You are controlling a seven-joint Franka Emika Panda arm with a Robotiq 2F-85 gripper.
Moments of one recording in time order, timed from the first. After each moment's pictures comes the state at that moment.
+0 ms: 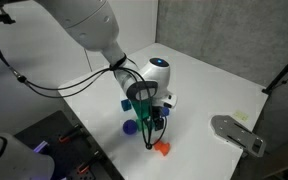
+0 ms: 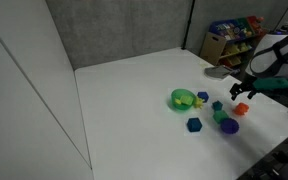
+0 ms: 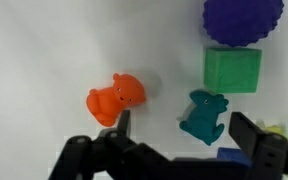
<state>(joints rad) -0.14 0.44 -0.18 -2.29 0.05 2.67 0.09</state>
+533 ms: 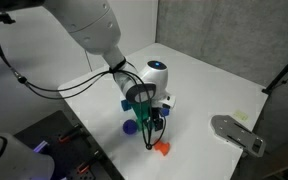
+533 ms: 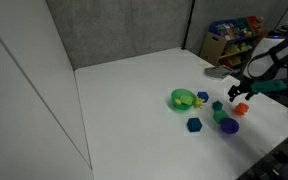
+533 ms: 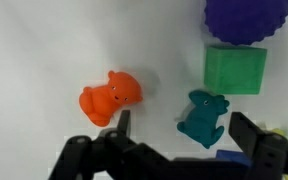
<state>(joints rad) -0.13 0.48 -0.17 -2.29 0.05 2.72 0.08</state>
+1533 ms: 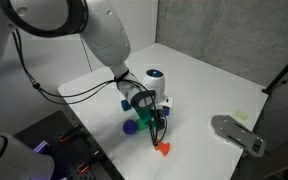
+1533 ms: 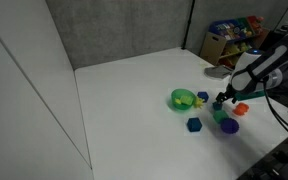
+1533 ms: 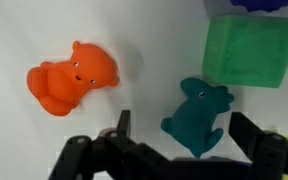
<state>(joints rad) -0.08 0.70 -0.17 -2.15 0.05 2.85 0.09</state>
